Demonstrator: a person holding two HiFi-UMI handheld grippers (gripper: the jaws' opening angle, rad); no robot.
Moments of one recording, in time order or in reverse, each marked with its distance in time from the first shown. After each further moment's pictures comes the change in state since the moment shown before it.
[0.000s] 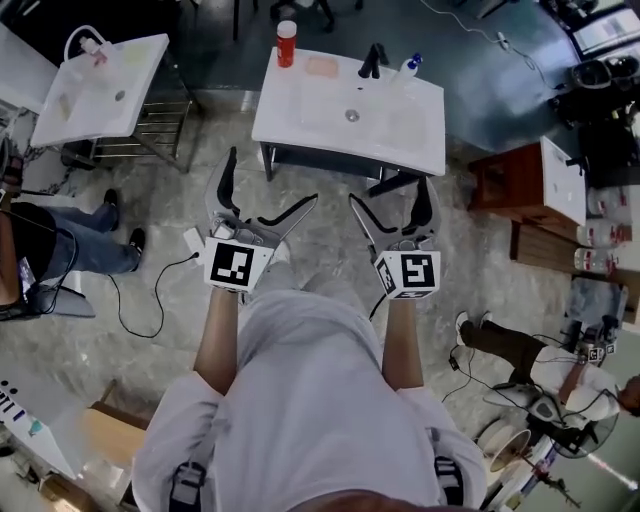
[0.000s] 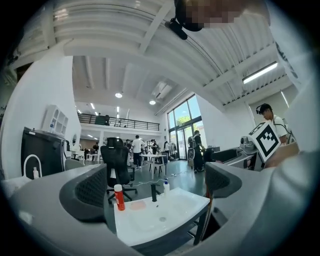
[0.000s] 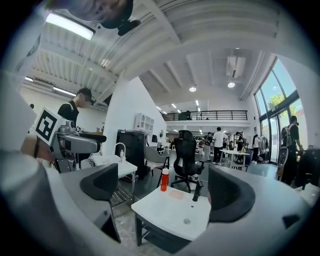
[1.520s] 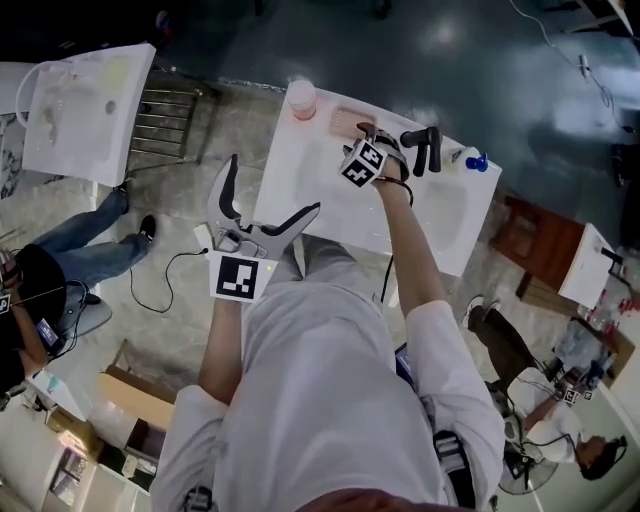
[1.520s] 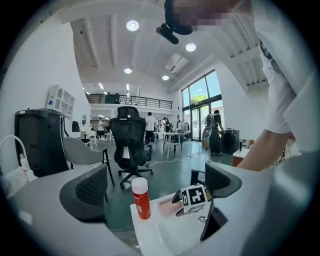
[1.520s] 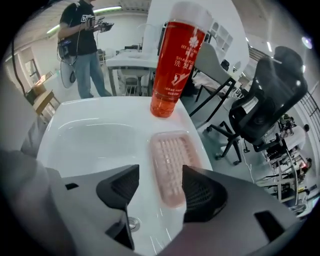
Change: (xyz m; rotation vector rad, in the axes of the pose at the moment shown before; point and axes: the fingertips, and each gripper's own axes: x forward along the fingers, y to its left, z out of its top) left arm 0.296 0.210 -0.138 -0.074 0.257 0.136; right arm 0.503 -0.098 -0.391 -0.627 0.916 0.599
